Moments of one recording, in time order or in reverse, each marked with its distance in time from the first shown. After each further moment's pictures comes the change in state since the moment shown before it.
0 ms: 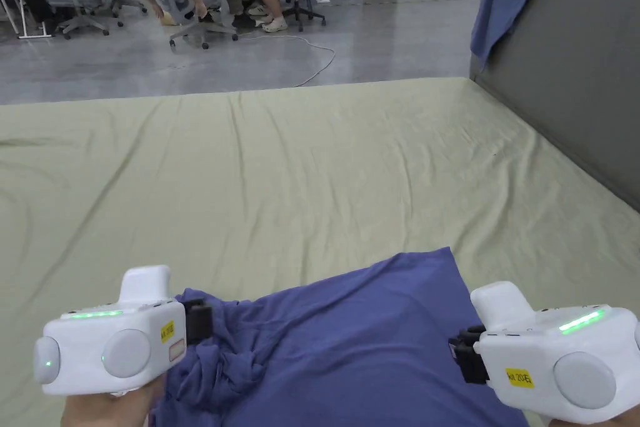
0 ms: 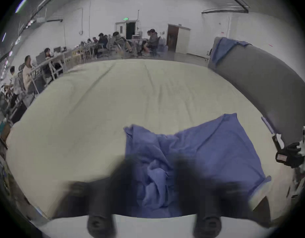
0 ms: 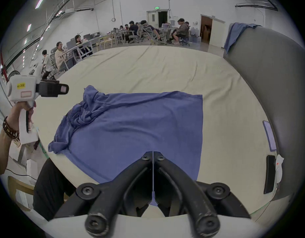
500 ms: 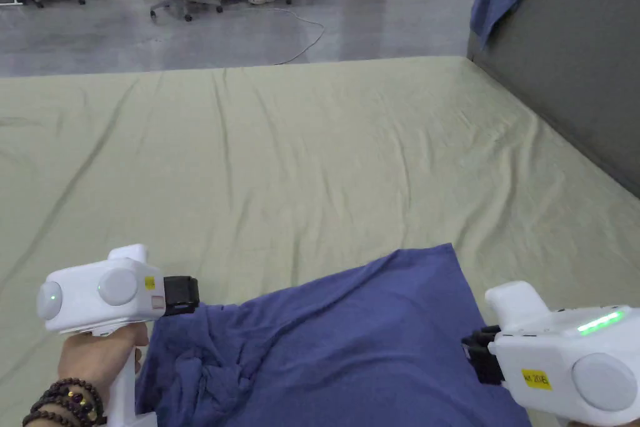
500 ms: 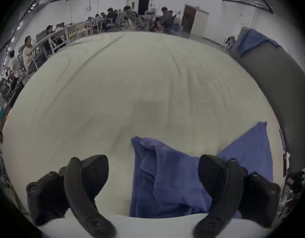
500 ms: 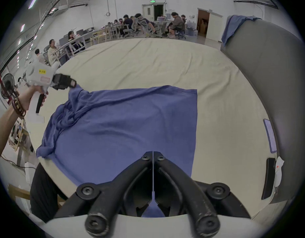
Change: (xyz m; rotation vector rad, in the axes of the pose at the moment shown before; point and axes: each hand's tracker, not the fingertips) left arm -0.032 0.029 -0.131 -0.263 0.046 0.135; right arm 0.032 0.024 -0.046 -0.065 -0.037 -0.023
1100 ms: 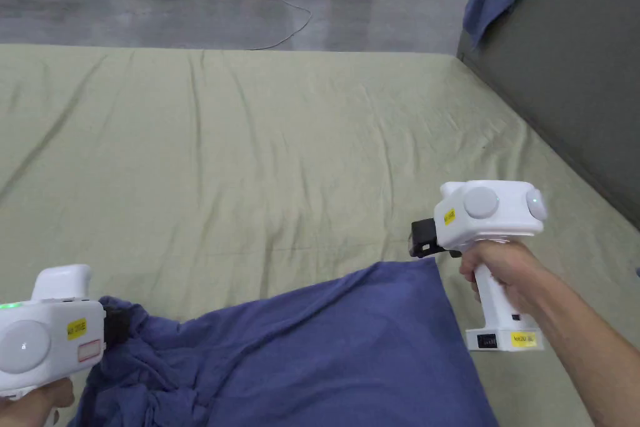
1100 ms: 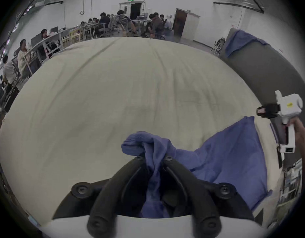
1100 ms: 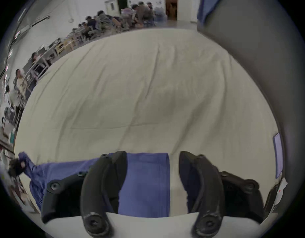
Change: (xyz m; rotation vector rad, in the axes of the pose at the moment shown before) left arm -0.002 -0.008 0.038 0.063 -0.083 -0.035; right arm 0.115 0.178 -0.173 -0.140 -0.116 -0.285
